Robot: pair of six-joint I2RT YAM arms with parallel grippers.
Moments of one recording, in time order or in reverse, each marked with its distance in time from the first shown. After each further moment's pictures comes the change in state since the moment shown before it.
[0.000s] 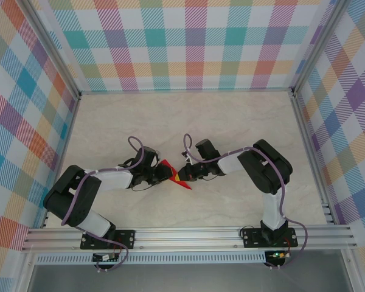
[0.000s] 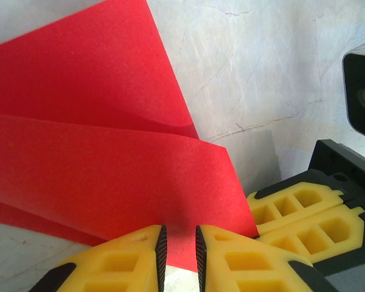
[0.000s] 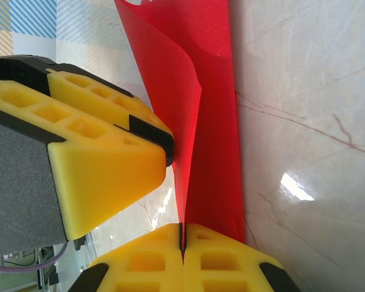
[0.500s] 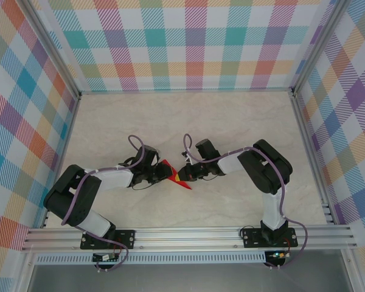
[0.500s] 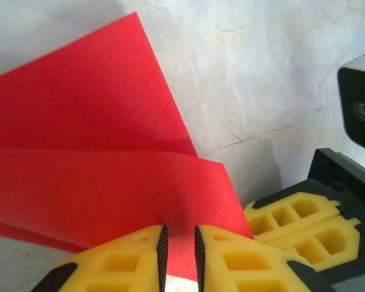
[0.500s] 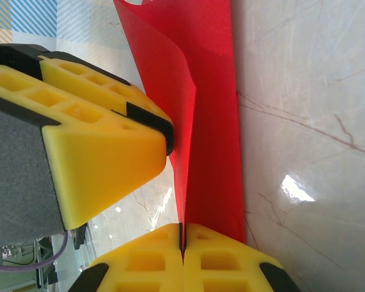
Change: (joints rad) left arm 0.000 0.004 0.023 -0.027 -0.030 0.014; right arm -0.001 0.001 0.000 0.000 -0.001 -0.004
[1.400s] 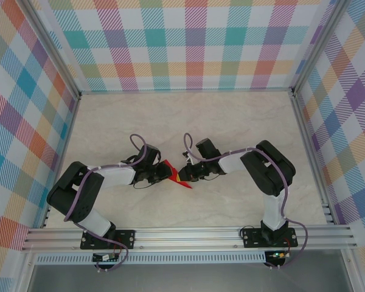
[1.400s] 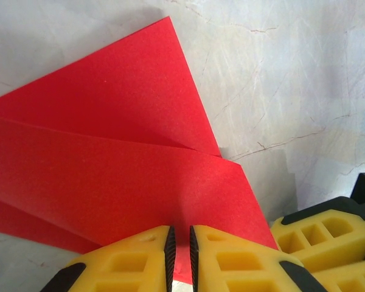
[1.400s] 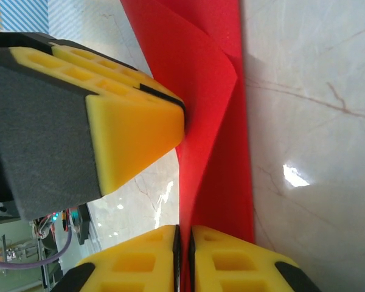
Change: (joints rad) left arm -0.005 0.040 0.042 -0.060 -0.026 0.000; right arm 0.000 -0.042 0.007 -0.096 0.009 0.007
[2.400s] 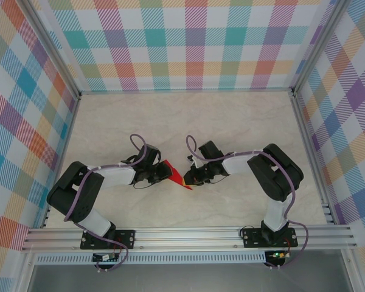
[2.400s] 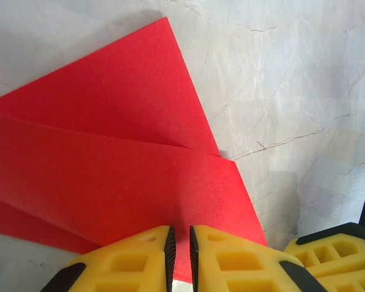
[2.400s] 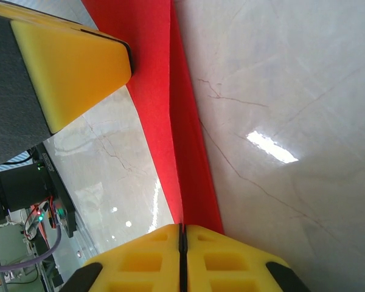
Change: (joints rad) left arm 0.000 0.000 0.000 0.000 0.000 0.000; right arm 0.000 -0.083 -0.042 -0.166 0.088 0.011
